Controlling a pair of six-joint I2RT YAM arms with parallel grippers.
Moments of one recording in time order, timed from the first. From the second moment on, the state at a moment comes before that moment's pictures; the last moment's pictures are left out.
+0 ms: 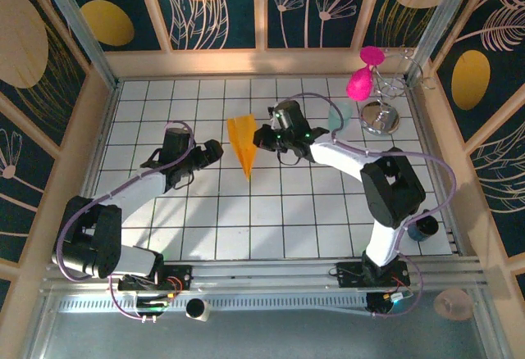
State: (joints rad) left arm -0.30 1.40 0.70 -0.08 0.15 -0.75; right arm 0.63 1.80 1.19 -0.05 -0.37 0.75
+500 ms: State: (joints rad) left arm -0.30 1.45 0.64 0.01 0.32 -0.86; right arm 0.52 1.90 0.97 0.27 -0.68 0.85
